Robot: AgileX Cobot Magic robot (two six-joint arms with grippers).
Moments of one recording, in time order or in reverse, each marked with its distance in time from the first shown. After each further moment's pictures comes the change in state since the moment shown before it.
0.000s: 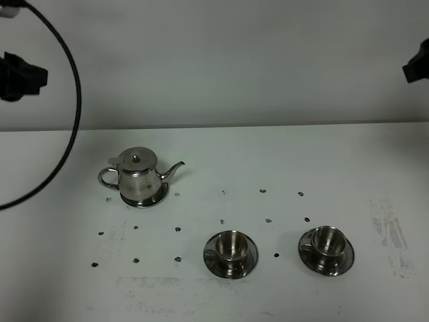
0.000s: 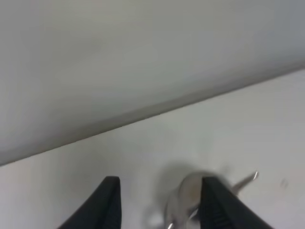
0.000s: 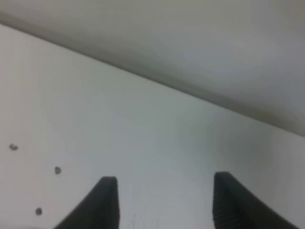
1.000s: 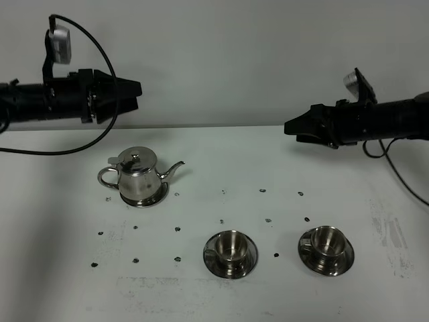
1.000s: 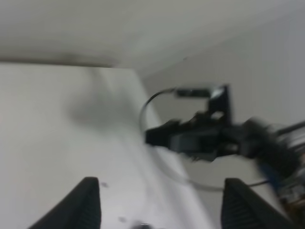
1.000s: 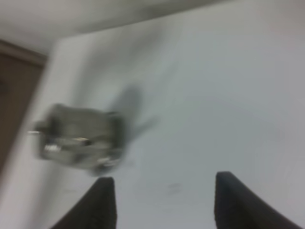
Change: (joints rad) left arm 0.002 0.777 -0.569 -0.713 0.592 -0.071; right arm -0.038 0.785 -0.252 1.101 0.175 -0.431
